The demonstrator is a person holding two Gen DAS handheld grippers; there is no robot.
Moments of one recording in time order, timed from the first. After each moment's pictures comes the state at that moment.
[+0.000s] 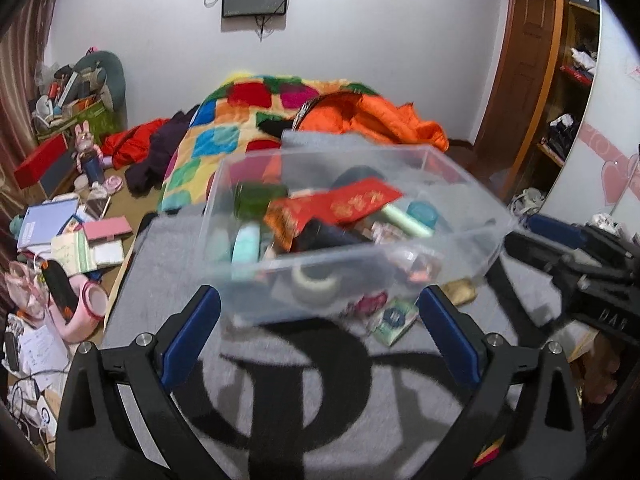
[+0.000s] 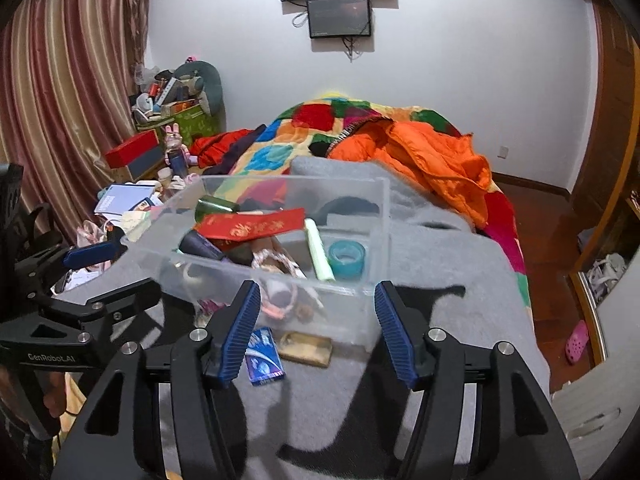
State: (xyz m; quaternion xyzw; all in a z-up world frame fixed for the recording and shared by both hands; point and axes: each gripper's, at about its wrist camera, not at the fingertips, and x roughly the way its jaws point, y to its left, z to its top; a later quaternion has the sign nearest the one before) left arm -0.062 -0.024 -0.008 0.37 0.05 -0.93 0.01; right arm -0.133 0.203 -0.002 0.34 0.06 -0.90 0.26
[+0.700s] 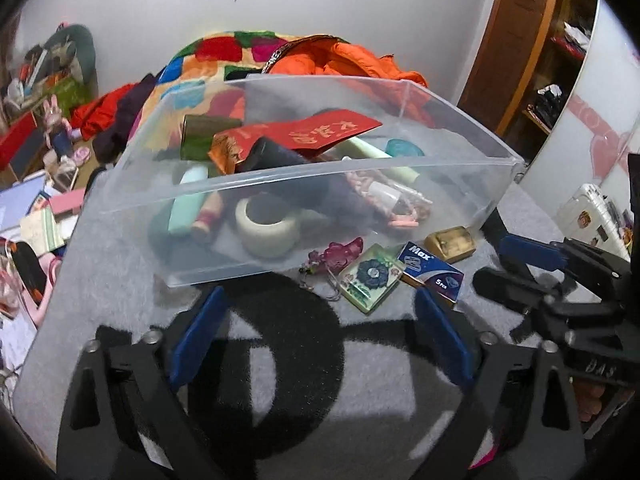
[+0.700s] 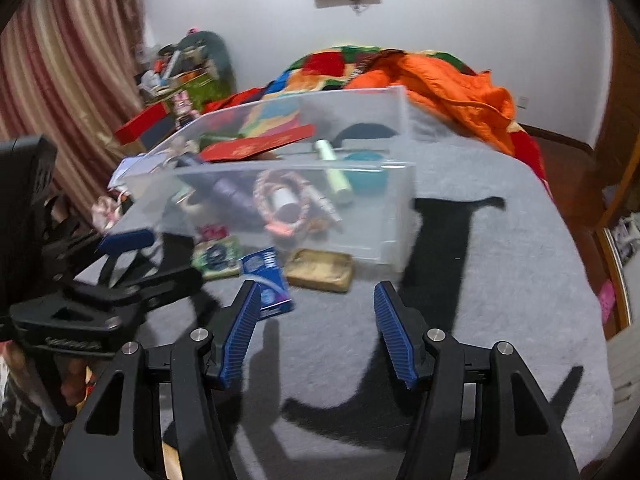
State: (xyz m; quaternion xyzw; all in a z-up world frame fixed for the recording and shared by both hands) left arm -0.077 0.001 -0.056 0.43 0.05 -0.90 -0.04; right arm -0.130 0.205 -0.058 0.41 0.04 -0.86 0.30
